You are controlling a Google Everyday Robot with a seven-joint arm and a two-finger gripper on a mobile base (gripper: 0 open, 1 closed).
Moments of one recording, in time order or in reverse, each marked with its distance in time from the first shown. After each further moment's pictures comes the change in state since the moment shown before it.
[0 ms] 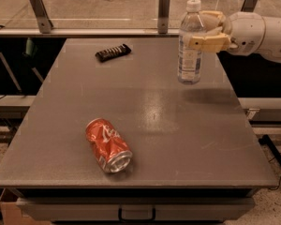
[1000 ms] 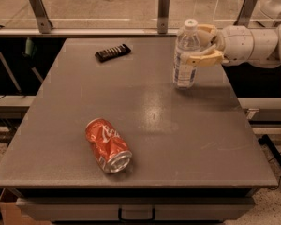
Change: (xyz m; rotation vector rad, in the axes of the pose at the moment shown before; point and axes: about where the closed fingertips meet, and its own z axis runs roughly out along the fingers) arm 0.038 0.014 -0.001 -0.147 -0.057 -0.196
